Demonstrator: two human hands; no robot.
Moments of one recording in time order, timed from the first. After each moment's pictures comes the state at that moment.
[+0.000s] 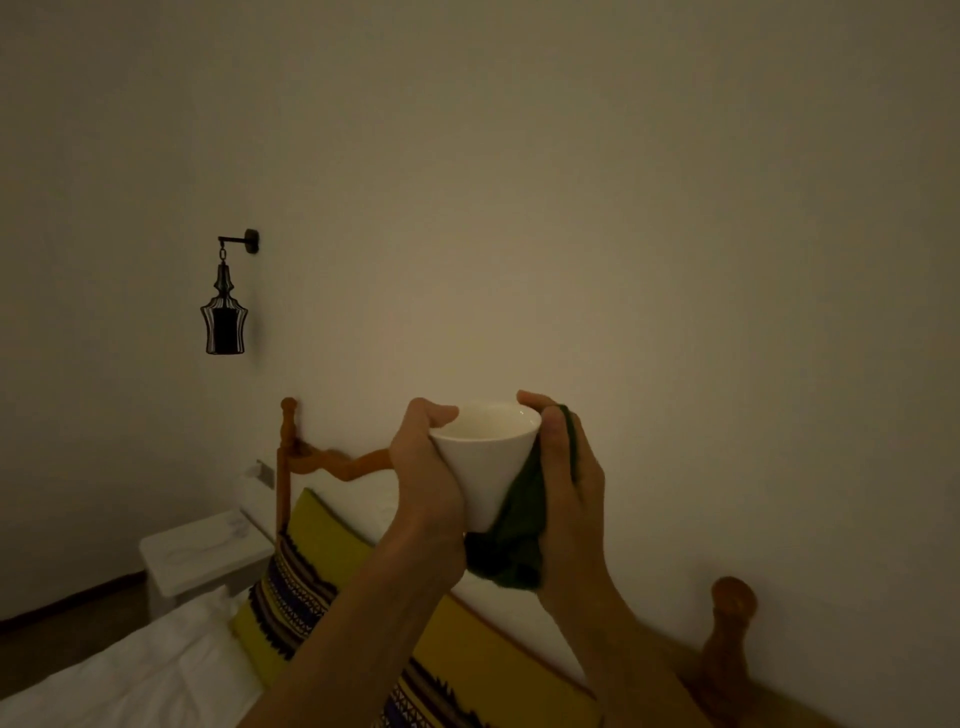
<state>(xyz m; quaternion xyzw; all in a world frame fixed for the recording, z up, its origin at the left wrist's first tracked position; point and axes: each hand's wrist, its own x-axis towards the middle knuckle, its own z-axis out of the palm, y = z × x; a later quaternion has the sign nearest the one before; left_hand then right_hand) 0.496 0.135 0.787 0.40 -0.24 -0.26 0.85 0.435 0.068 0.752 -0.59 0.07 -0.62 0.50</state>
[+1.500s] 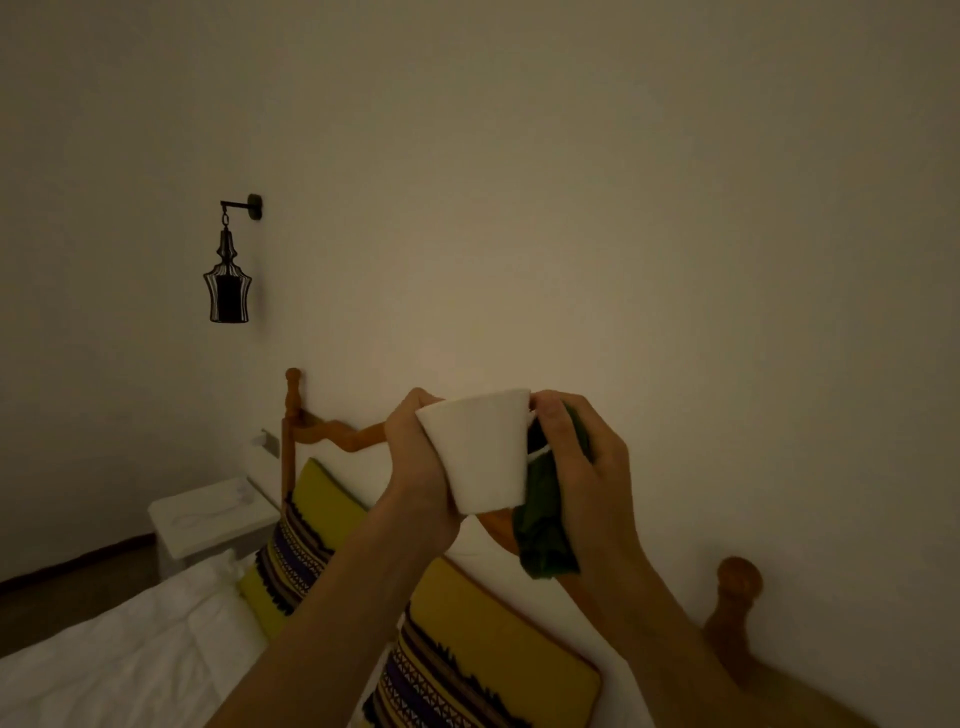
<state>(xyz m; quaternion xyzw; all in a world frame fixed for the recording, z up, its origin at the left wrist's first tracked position) 0.534 0.120 0.763 0.37 -0.24 -0.37 0.82 0.429 0.049 0.747 -0.68 0.11 -0.59 0.41</state>
